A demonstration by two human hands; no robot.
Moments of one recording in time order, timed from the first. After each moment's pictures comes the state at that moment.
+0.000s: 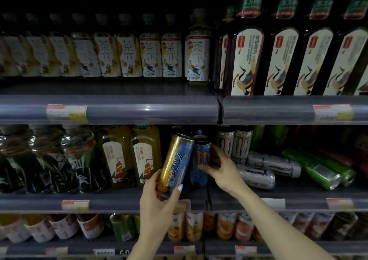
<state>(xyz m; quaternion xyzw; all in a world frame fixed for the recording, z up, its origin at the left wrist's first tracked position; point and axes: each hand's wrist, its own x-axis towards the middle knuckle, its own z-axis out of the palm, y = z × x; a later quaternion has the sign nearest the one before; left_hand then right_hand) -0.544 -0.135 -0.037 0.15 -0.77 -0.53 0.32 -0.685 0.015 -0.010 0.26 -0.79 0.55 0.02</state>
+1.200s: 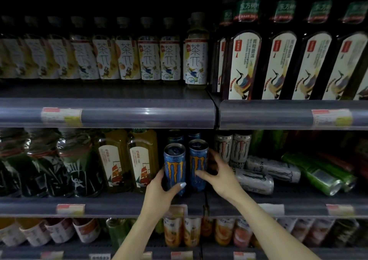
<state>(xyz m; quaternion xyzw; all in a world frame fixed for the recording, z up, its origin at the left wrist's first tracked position) -0.589 -0.152 -0.034 0.10 -0.82 -0.51 0.22 -0.686 0.015 -0.015 0.24 -0.81 0.53 0.01</state>
